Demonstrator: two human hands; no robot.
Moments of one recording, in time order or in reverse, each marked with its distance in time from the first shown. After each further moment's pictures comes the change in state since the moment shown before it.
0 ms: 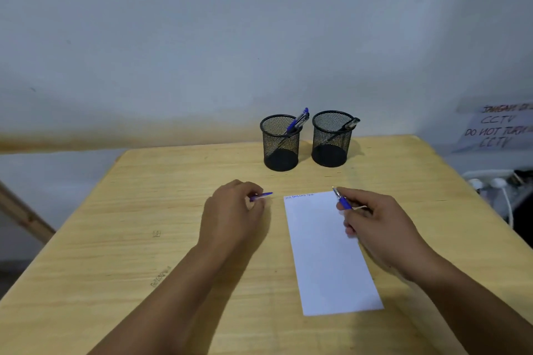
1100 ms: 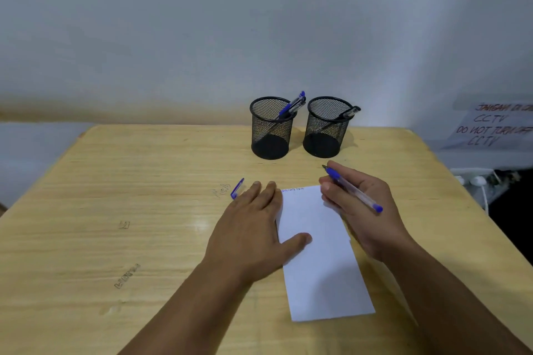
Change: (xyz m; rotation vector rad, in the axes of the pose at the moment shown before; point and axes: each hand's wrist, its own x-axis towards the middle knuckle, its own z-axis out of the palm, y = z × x) left_hand -0.024 0.016 0.037 0.295 -0.364 0.248; right_hand 0.031 0.002 0.014 0.201 0.050 -0.013
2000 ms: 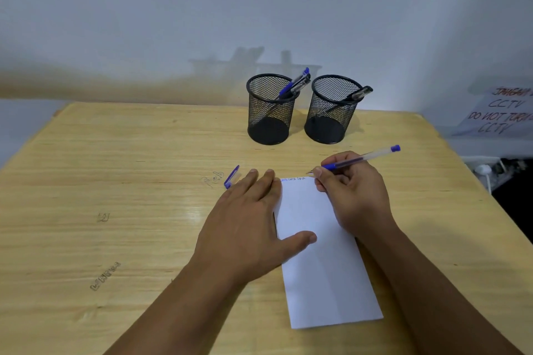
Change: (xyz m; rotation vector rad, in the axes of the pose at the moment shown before) left_hand 0.001 0.001 -0.002 -0.014 -0.021 -0.024; right_hand 0.028 0.018 0.018 -0.291 0.119 -0.044
